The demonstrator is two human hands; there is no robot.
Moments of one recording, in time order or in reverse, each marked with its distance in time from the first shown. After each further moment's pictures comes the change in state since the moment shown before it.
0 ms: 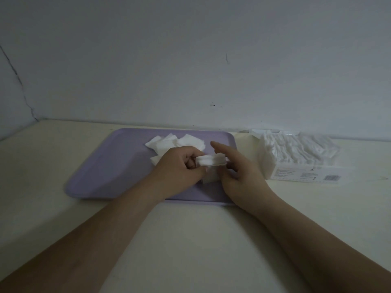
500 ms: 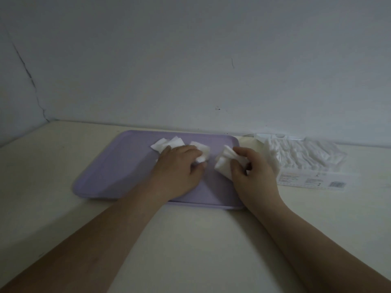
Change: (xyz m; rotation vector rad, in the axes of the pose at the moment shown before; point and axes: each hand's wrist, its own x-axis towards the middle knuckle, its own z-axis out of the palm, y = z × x) left_hand 0.004 0.001 -0.007 0.687 0.095 0.248; right_hand 0.006 0.005 -0.003 -0.136 0.256 0.232
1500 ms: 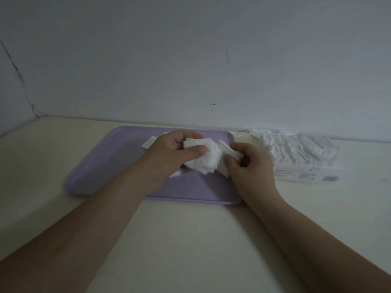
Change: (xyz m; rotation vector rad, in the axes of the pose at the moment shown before) left_hand 0.007 0.012 -0.020 -1.233 -0.073 -0.392; right_hand 0.004 0.005 -0.003 0.120 -0.016 0.087
